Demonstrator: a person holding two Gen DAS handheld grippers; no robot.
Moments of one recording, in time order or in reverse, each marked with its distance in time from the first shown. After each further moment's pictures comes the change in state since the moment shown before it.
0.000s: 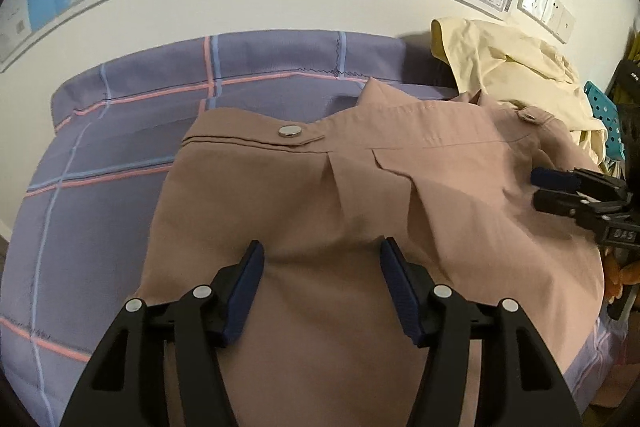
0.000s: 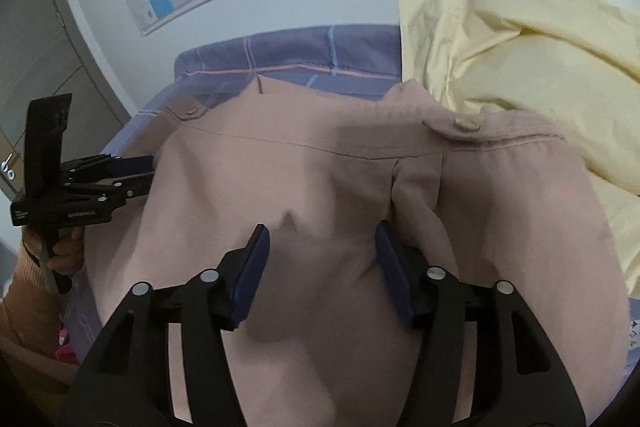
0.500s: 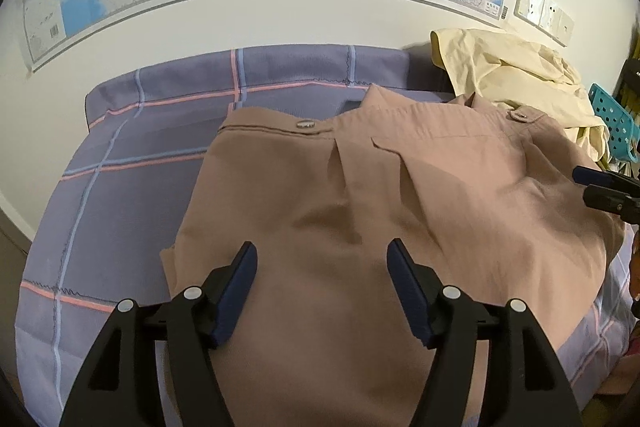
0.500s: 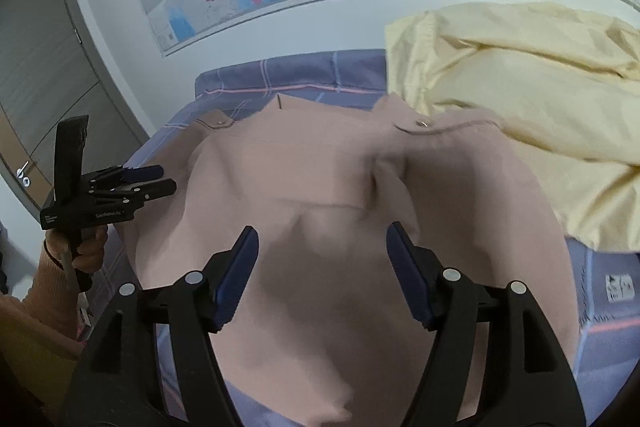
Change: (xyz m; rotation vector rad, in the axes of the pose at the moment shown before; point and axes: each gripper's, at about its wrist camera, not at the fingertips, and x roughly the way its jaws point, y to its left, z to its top) left arm -0.028 -0.009 -0.023 -0.007 -0.046 0.076; right arm -0.055 -0.006 -0.023 0.034 -0.062 0.011
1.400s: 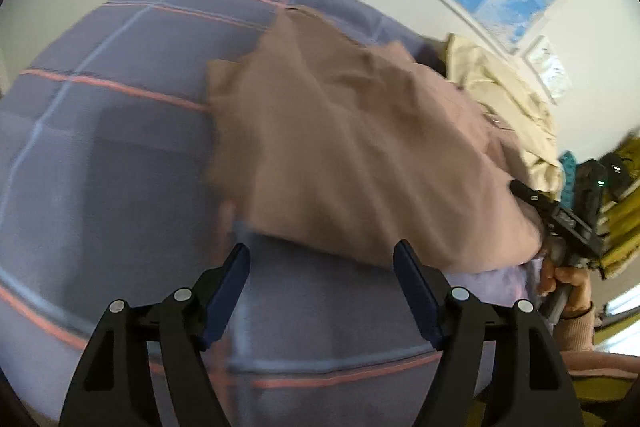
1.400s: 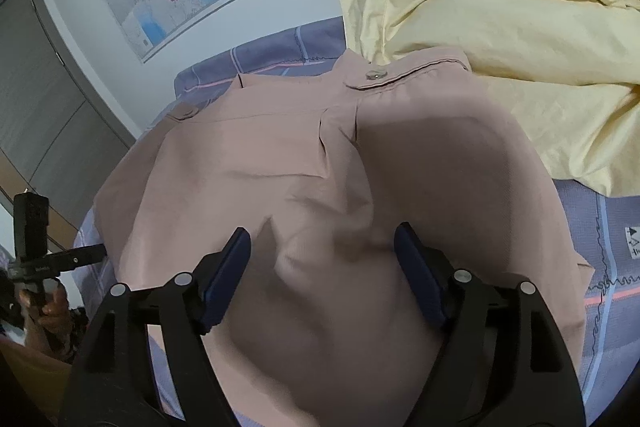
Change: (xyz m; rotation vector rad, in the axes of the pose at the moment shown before) left arm -0.053 0.027 -0.087 -0.360 0.110 -0.243; right arm 0.018 -0.032 -0.017 0.114 0.035 0.030
